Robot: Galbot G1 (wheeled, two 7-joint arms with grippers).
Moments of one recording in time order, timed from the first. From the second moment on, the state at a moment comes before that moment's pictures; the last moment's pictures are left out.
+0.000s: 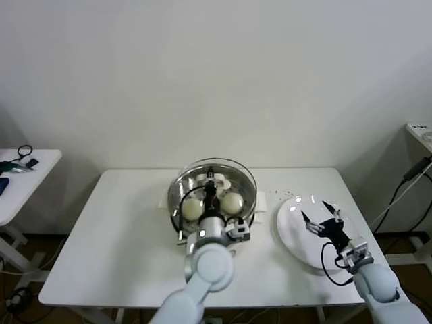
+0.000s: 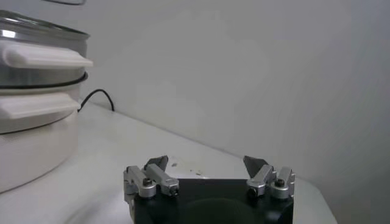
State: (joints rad) left arm 0.94 -1.50 0.12 -1.82 1.60 0.74 0.34; right arm -1.17 0.99 0.46 1.46 0.29 0.09 -0.22
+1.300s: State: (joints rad) left arm 0.93 -1.52 0.12 -1.70 1.62 0.74 0.29; right arm -1.17 1.03 0.47 1.45 0.24 0.10 -0.24
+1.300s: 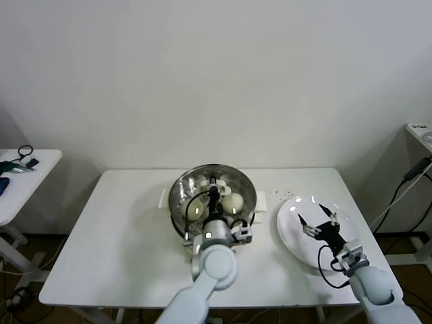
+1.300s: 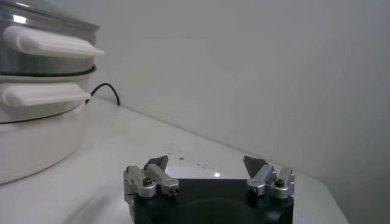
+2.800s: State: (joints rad) left arm 1.12 -1.30 0.07 -2.07 1.37 0.74 0.23; right arm -1.20 1.03 0.52 1.53 0.28 -0.06 -0.23
